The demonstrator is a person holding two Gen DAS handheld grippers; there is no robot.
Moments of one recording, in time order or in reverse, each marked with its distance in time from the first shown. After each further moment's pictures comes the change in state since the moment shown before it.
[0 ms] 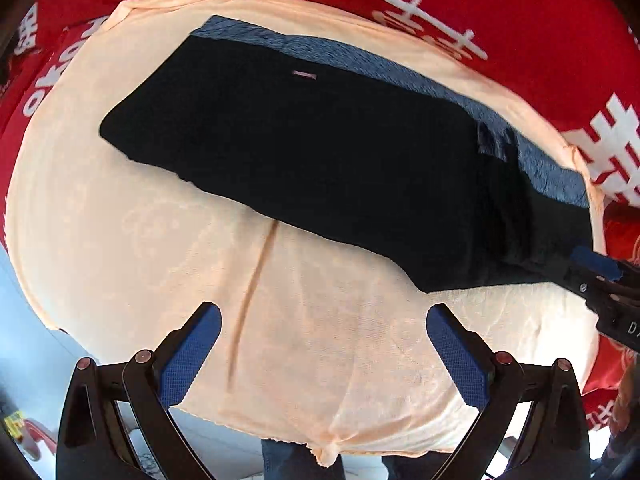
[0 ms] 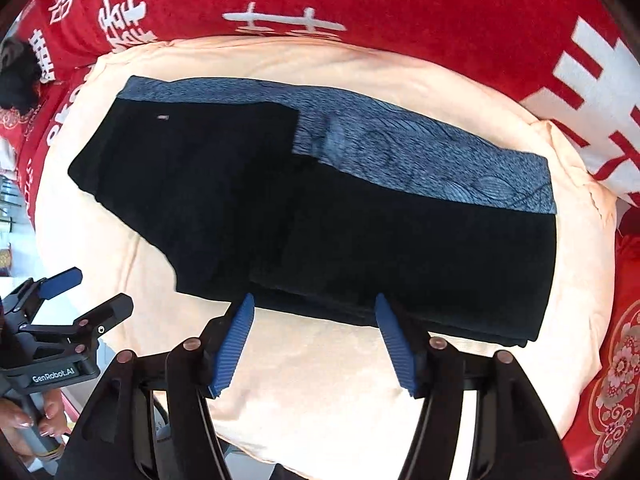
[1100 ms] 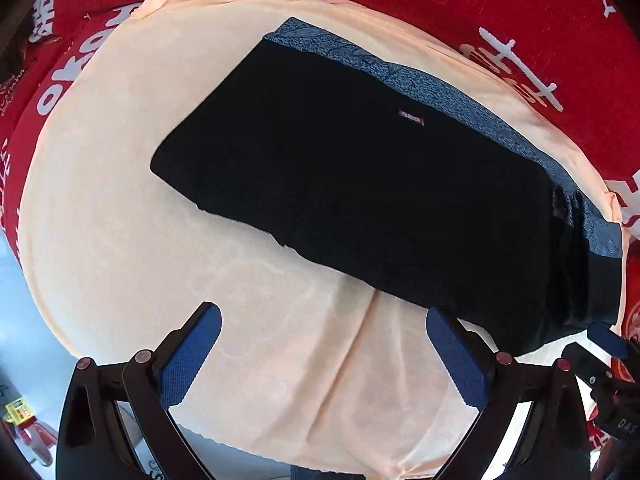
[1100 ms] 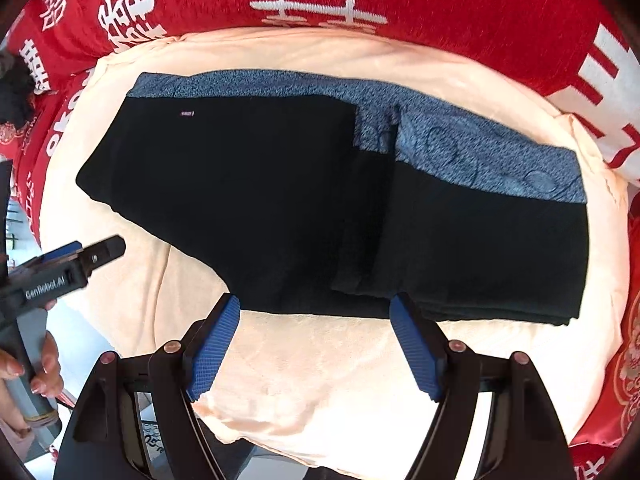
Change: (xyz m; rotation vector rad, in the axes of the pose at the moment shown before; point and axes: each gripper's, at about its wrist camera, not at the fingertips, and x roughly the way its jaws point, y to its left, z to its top) left arm 0.025 0.067 0.058 -0.042 0.008 0.068; right arm 0.012 0.042 0.002 0.079 0.040 0.017
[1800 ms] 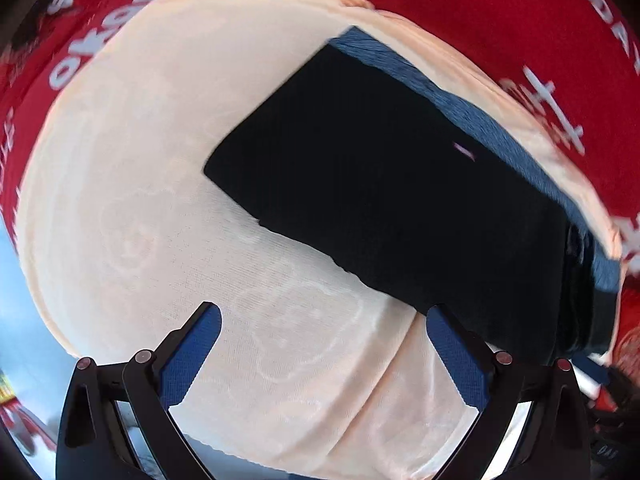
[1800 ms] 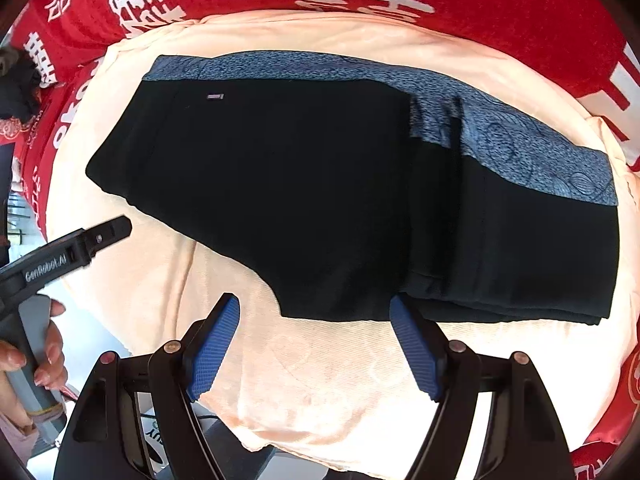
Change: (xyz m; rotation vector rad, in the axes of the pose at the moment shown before) left arm 0.010 0.051 0.014 -0.119 -0.007 -0.066; right arm 0.016 0.032 0.005 -0.022 0.024 0.042
